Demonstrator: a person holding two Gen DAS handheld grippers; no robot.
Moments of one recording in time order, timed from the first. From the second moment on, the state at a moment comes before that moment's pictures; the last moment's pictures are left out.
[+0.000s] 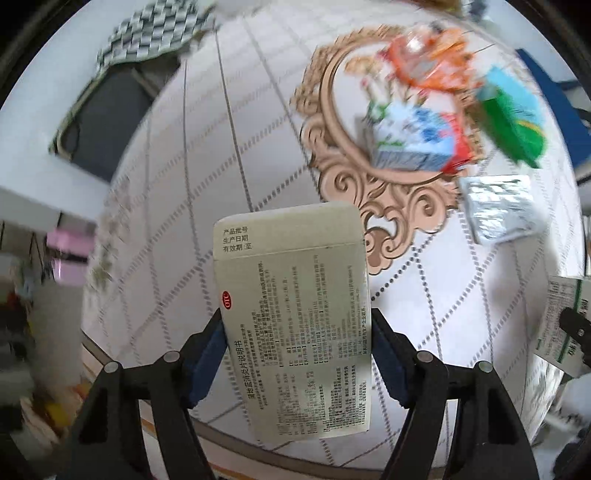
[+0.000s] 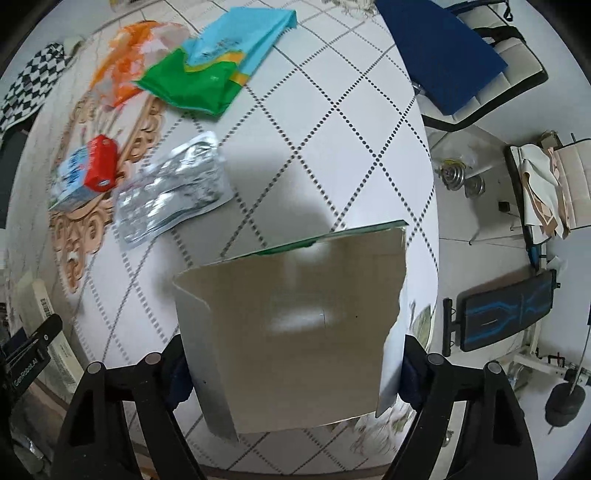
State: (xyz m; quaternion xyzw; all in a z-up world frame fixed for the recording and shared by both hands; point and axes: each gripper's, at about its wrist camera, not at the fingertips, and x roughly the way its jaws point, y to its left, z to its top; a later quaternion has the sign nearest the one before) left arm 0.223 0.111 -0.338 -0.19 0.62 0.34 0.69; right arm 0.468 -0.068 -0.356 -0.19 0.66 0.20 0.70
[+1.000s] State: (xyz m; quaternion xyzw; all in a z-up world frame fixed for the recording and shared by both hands) left arm 0.006 0.051 -0.279 -0.11 0.59 0.19 0.78; right arm 0.078 -0.117 -0.255 -0.16 0.55 0.19 0.80
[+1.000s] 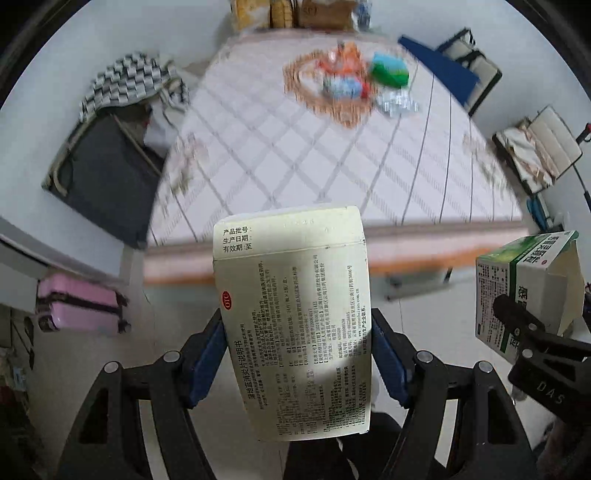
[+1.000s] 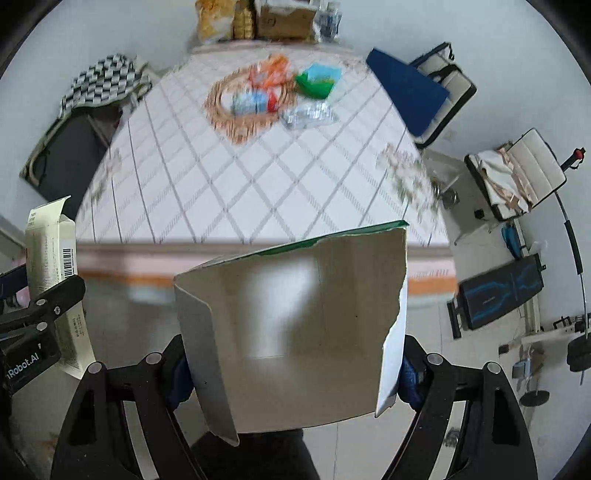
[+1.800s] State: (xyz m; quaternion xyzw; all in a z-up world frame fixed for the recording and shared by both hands) left arm 0.026 0.073 -0.723 -0.34 0.71 0.12 0.61; right arm 0.088 -0.209 -0.717 0.15 0.77 0.13 0.61
